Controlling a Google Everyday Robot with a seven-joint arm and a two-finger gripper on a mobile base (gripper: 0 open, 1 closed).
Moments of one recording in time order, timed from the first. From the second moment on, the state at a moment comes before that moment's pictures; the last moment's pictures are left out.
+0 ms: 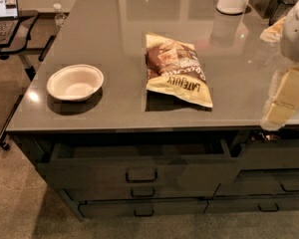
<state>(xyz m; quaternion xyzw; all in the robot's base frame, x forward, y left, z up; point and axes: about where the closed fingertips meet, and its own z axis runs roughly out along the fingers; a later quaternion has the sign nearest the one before) 0.439 -0.214 0.986 -0.60 0.78 -0.05 0.17</state>
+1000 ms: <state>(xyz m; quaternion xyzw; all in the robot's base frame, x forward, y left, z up) 0.409 -0.212 0.931 -0.60 0.78 -0.01 0.17</state>
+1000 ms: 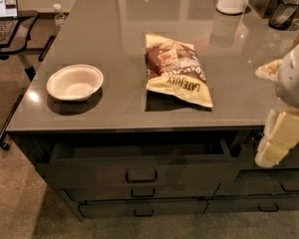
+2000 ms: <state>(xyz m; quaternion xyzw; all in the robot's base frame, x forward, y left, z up) 0.378 -0.204 0.886 -0.59 0.79 0.06 0.15</state>
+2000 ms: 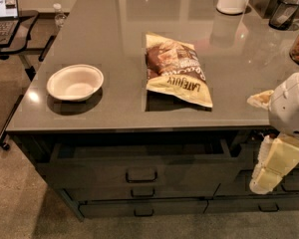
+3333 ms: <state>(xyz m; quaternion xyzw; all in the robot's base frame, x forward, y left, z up) 0.353 -0.160 0.773 -0.56 0.80 0.13 0.16</state>
